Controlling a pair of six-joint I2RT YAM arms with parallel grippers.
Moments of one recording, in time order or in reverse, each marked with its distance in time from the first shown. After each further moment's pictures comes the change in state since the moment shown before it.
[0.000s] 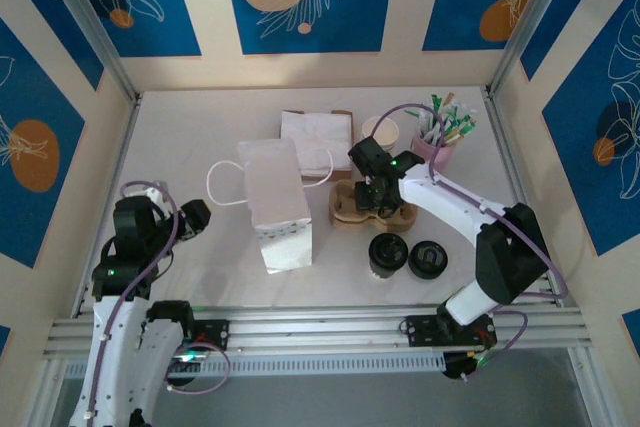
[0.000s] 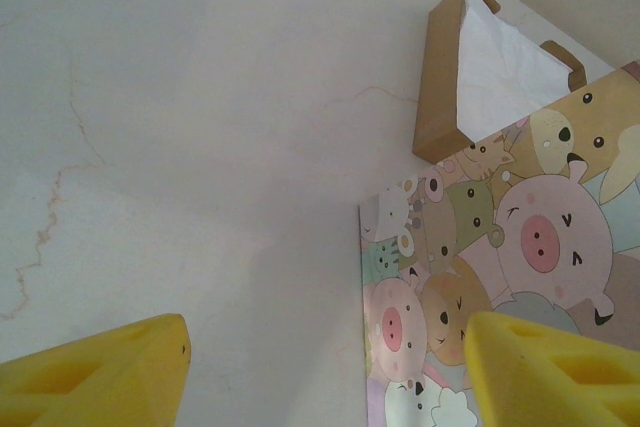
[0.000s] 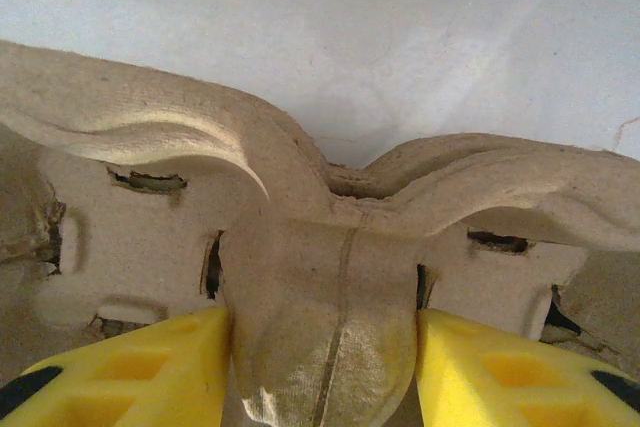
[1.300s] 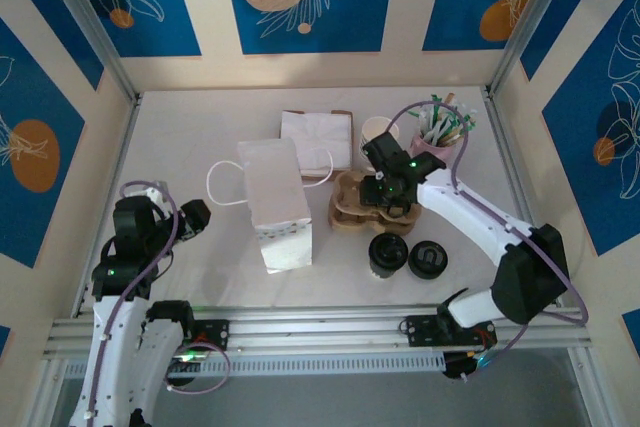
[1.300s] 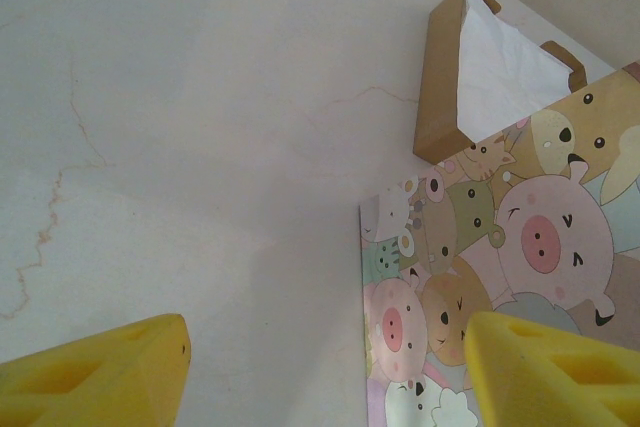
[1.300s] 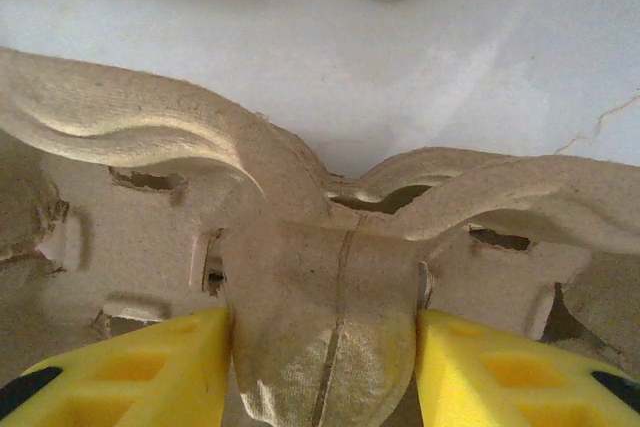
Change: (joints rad) left arm 0.002 0.000 0.000 0.000 0.000 0.000; right arm -0.035 -0.147 -0.016 -0.009 -0.068 0.036
